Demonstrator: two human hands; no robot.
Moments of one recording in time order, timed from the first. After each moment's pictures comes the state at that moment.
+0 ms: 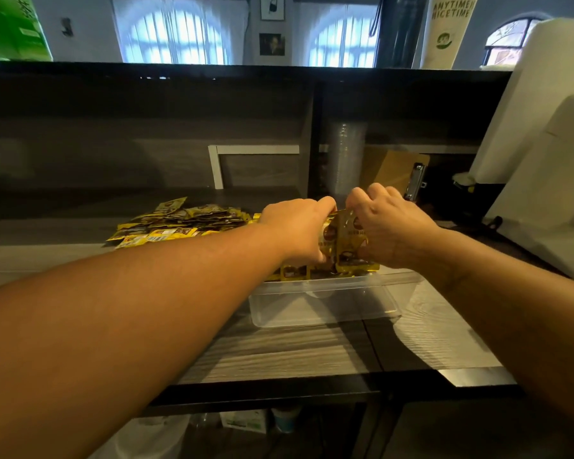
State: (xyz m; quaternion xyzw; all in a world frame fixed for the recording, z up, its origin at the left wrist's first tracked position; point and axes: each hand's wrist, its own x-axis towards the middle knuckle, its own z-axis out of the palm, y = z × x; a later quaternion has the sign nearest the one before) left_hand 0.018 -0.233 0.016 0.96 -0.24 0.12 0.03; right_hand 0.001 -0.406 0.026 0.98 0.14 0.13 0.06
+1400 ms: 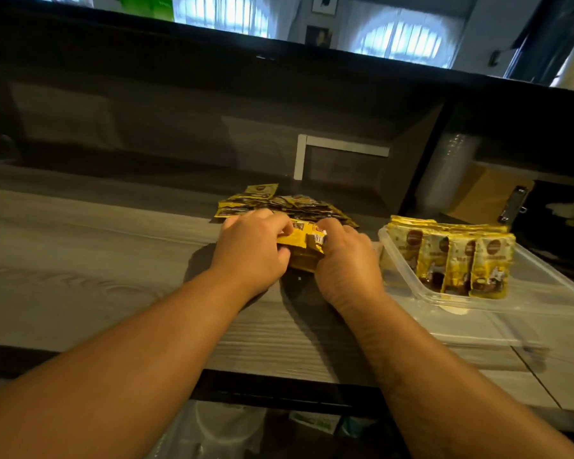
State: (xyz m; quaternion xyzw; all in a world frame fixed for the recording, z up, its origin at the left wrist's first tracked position) left_hand -0.024 -0.005 -0.048 0.93 -0.08 0.28 0.21; right_hand -0.016 -0.151 -0.038 0.97 0.05 0.15 -0.18
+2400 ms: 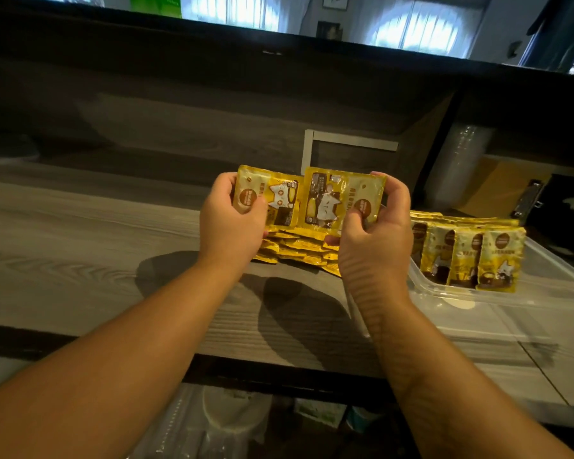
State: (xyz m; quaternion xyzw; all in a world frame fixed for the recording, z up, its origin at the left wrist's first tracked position) left_hand -0.038 0.000 -0.031 0.71 0.07 0.32 0.62; right_hand -0.054 -0.156 -0.015 0.70 0.08 0.26 -0.66
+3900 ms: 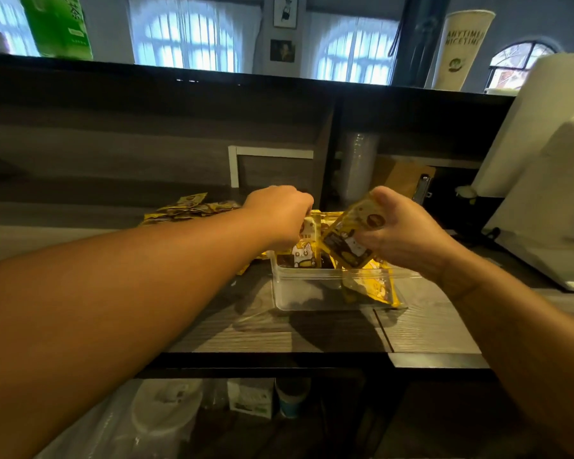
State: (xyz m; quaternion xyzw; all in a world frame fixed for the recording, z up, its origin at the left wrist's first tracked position) left_hand -0.016 -0.178 0.037 0.97 -0.19 0.15 0.02; right_hand -0.061 -0.375 0.041 0.92 0.09 0.13 -0.37
